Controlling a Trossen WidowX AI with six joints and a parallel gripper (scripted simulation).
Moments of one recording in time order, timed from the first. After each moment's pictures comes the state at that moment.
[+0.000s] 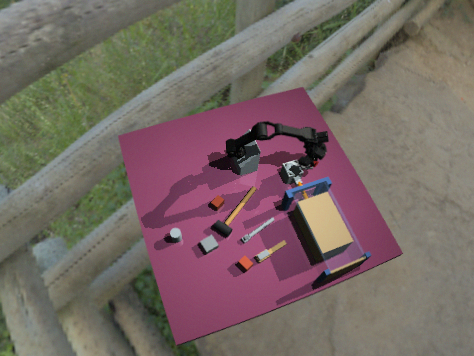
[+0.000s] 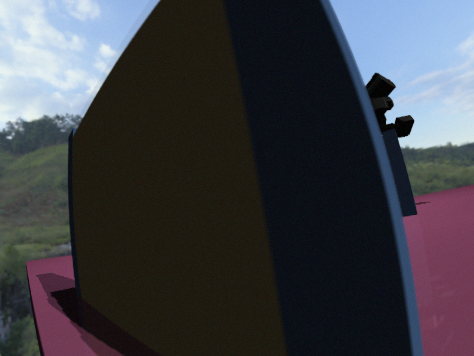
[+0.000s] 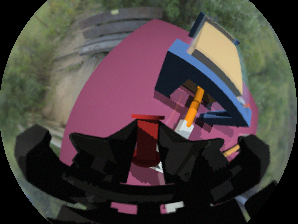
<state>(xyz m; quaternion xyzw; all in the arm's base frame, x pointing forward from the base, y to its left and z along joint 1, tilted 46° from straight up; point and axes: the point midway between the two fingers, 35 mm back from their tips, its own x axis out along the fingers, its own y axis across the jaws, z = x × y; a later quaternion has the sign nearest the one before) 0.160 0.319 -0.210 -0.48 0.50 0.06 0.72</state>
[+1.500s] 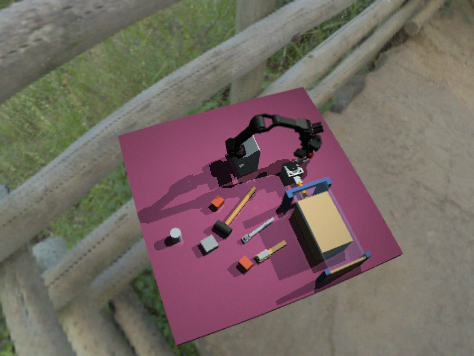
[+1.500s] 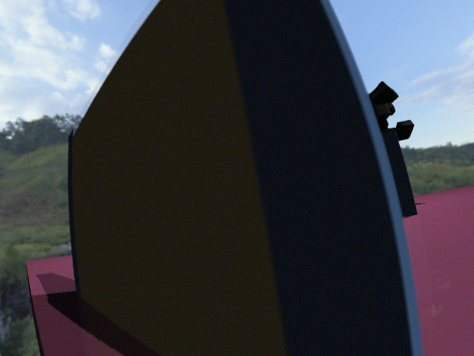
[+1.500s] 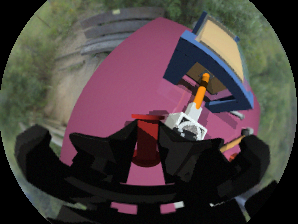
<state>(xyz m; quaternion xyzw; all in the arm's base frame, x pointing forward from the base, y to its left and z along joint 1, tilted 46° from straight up) 0.103 0.311 -0.210 -0.47 0.51 0.07 0.72</state>
